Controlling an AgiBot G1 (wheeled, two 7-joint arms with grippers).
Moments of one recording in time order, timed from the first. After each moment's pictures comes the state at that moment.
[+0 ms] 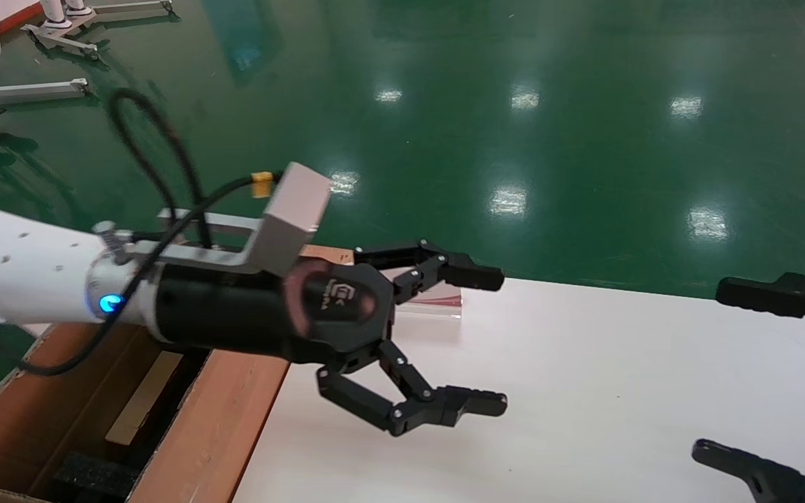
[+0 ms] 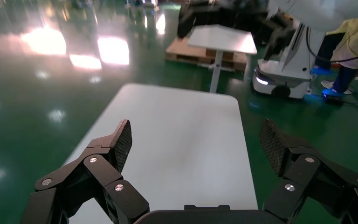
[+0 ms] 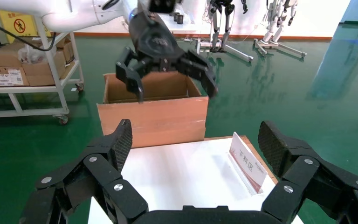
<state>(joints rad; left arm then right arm) -1.24 0.63 0.56 -1.16 0.70 1.48 -0.20 1.08 -0.60 -0.30 1.28 -0.72 -1.49 0.18</state>
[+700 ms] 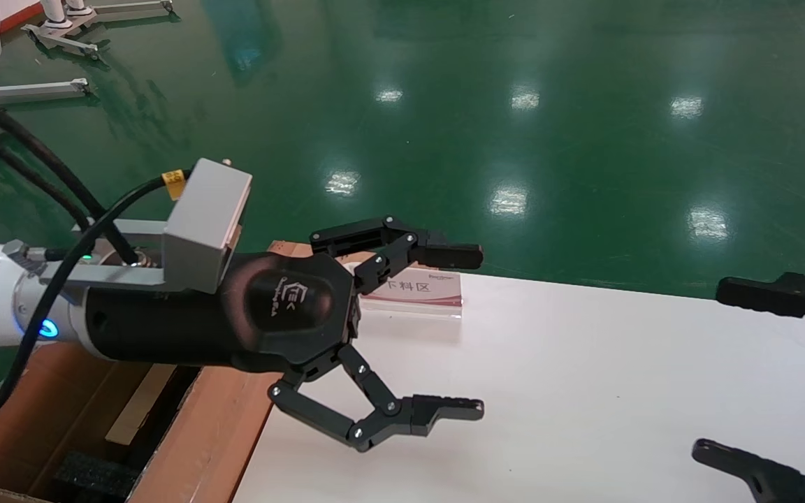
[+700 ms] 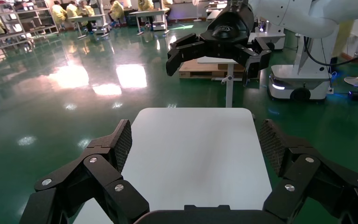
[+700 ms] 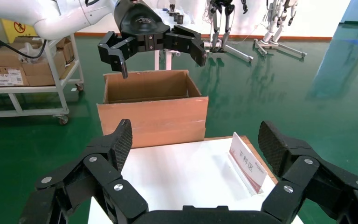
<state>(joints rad) -1.04 0.61 0.23 -1.31 0.74 1.50 -0.19 1.08 -0.60 -0.30 1.28 -0.72 -1.49 0.18</state>
